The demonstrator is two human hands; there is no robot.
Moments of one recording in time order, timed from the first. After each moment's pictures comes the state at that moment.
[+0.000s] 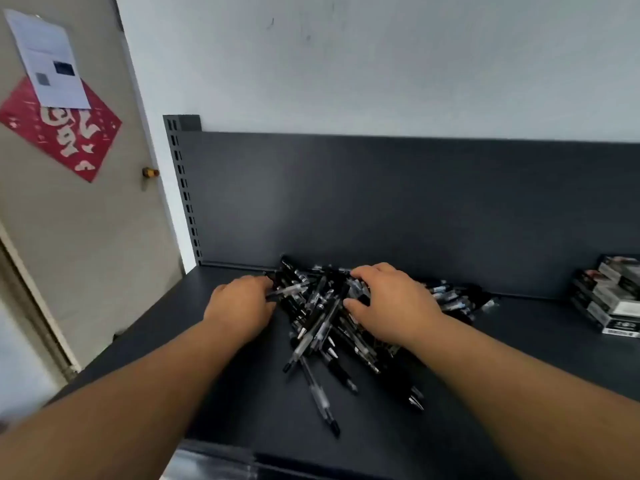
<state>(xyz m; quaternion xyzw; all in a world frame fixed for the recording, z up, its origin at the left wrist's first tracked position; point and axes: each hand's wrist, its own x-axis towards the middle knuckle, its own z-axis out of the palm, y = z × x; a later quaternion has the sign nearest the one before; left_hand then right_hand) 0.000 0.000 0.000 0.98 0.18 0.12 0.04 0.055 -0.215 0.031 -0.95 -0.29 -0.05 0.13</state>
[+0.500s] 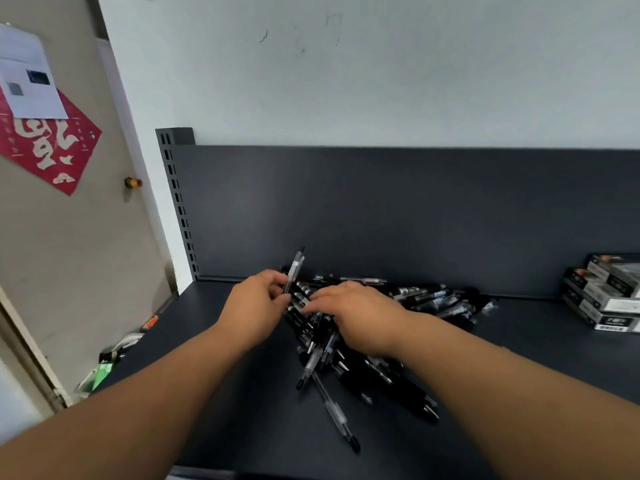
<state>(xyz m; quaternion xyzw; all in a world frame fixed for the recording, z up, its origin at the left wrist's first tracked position) 0.006 0.003 0.014 0.92 0.14 0.19 0.30 0.061 -0.176 0.029 -0.88 -0.48 0.00 0.04</state>
